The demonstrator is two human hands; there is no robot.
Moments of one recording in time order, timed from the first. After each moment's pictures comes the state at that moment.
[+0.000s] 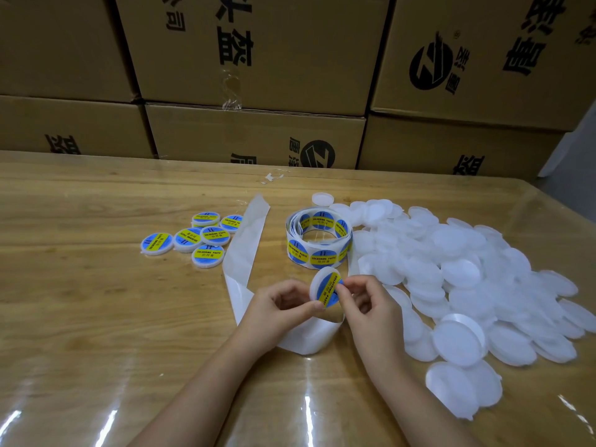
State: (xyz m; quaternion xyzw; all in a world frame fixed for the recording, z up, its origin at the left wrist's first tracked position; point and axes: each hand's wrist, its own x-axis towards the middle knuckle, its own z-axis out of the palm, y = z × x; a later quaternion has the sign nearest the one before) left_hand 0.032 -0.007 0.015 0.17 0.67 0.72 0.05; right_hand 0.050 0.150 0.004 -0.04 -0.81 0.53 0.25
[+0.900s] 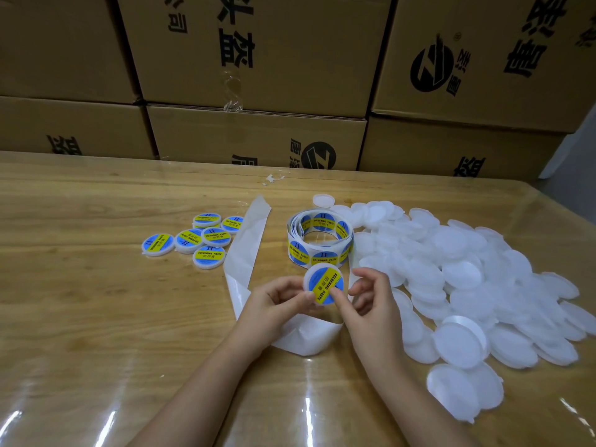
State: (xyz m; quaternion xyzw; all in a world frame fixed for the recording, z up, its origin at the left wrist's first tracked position) left_hand 0.025 -0.009 0.012 0.14 0.62 0.77 0.07; right_hand 0.049 0.147 0.004 -0.03 -0.79 0.55 0.26
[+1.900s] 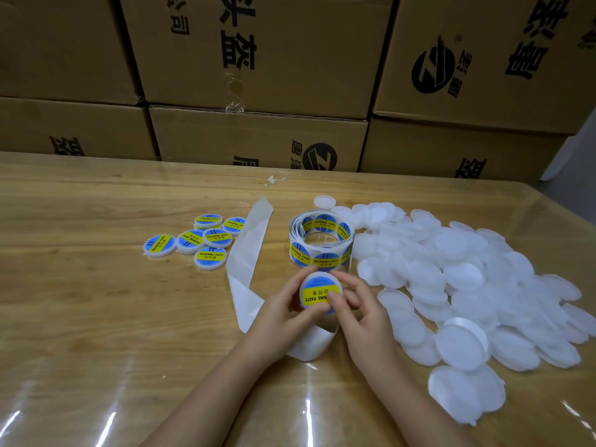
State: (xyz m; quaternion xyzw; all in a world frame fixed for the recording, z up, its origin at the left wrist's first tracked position) left_hand 0.032 -0.001 0.009 0.18 0.70 0.69 0.01; right_hand 0.054 0.141 0.007 0.08 -0.76 0.62 0.17
